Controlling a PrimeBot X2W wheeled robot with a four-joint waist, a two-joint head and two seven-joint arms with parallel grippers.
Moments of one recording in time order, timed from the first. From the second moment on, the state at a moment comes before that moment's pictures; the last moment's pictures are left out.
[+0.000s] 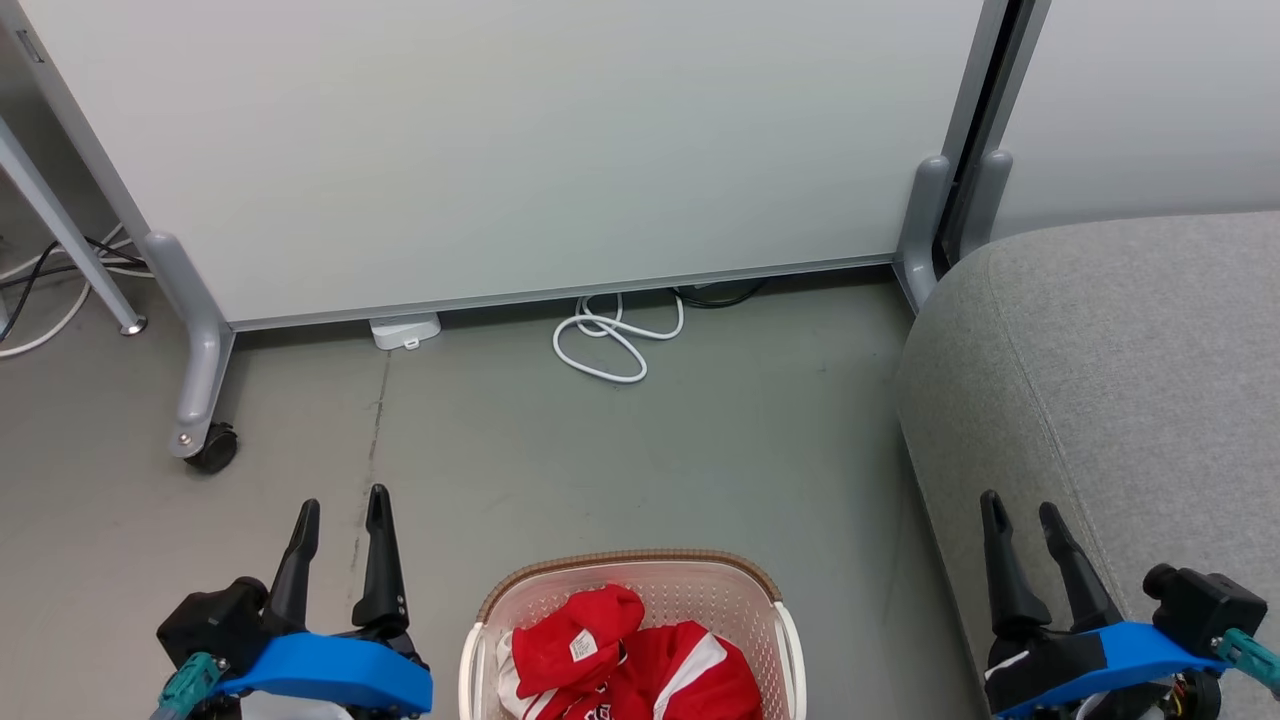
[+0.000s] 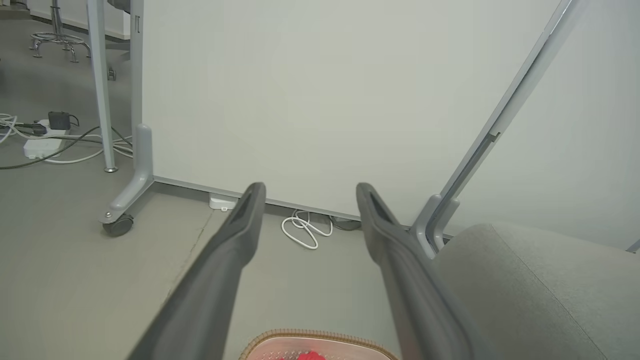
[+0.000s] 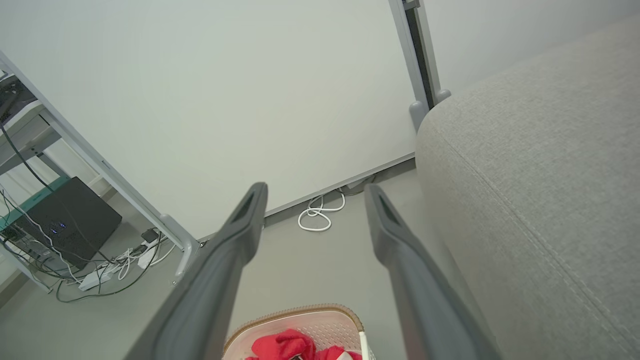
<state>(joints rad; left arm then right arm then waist) -0.02 0.08 -0.09 0.23 -0.44 -0.04 -0.17 -0.05 -0.04 -0.03 0.29 0.47 0.13 -0.17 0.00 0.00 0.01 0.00</state>
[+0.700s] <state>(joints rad) -0.03 0.07 -0.08 0.28 -0.31 -0.06 -0.21 -0.06 -0.04 -0.02 0.34 0.29 0.13 -0.21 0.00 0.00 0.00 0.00</state>
